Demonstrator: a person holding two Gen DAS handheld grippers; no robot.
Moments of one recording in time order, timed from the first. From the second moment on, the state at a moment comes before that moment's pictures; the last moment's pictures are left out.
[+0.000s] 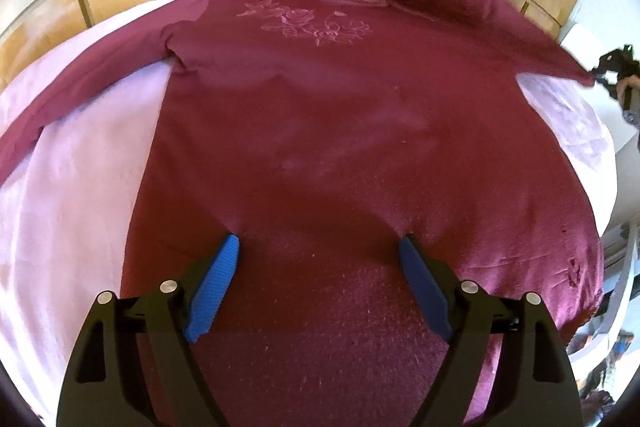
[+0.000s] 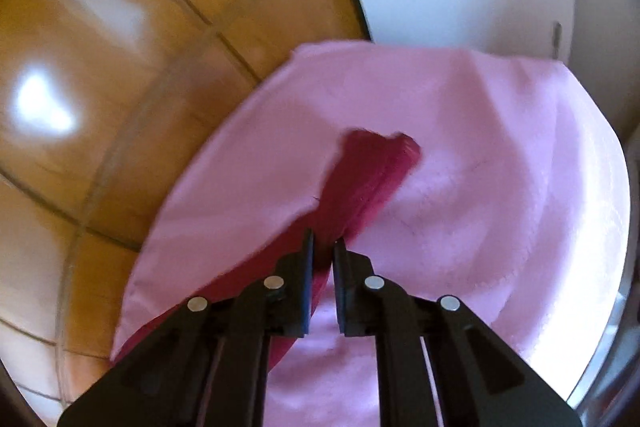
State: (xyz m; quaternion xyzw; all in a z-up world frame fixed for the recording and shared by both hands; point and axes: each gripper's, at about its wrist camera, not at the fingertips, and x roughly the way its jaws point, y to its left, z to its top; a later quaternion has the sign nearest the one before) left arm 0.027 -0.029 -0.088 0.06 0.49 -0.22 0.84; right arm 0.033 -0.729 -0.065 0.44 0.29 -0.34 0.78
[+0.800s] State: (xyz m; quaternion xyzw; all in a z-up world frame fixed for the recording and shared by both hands) left arm -0.010 0.105 -0.090 -0.09 0.50 -0.22 0.83; right arm -0.035 -0.414 -0.138 0.28 0.48 0.05 0.83
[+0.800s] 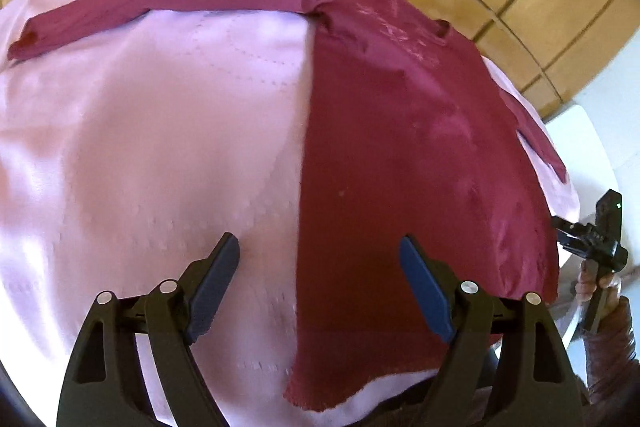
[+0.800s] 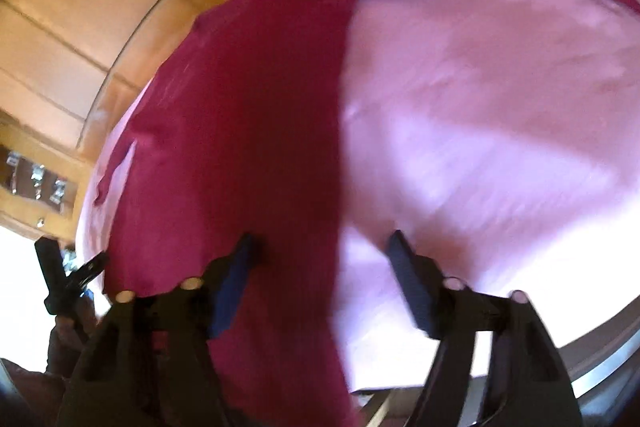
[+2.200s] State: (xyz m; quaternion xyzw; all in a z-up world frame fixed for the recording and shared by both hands) left arm 0.022 0.032 -0.072 0.00 0.48 -0.27 0.84; right arm -0.043 -0.660 -0.136 0.47 0.30 -0.28 0.78
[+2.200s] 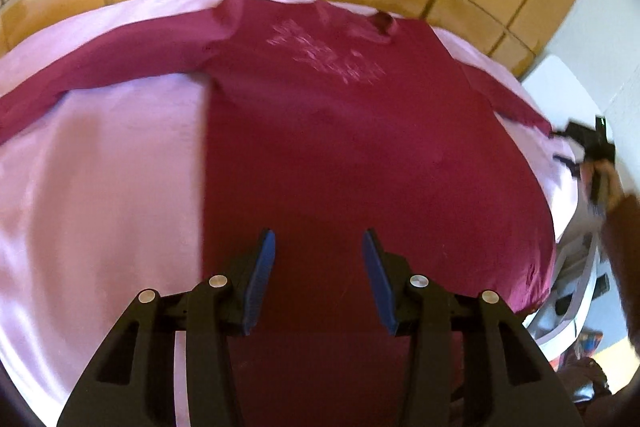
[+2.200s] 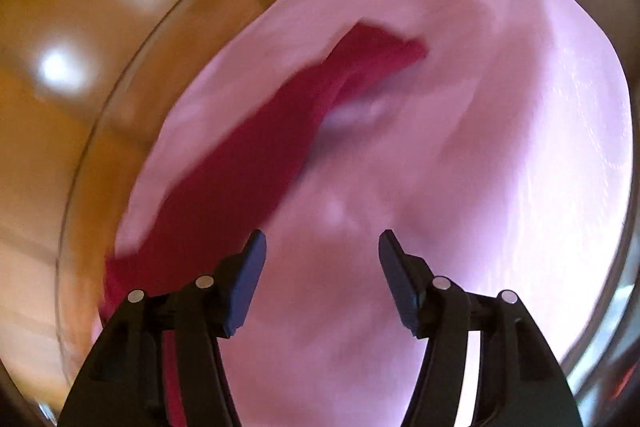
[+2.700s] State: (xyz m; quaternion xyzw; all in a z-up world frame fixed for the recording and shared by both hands) left arm 0.038 0.008 -0.079 0.03 0.50 -0.25 0.83; right arm 0.029 -0.739 -0.132 0.43 0.33 -0.35 0.77
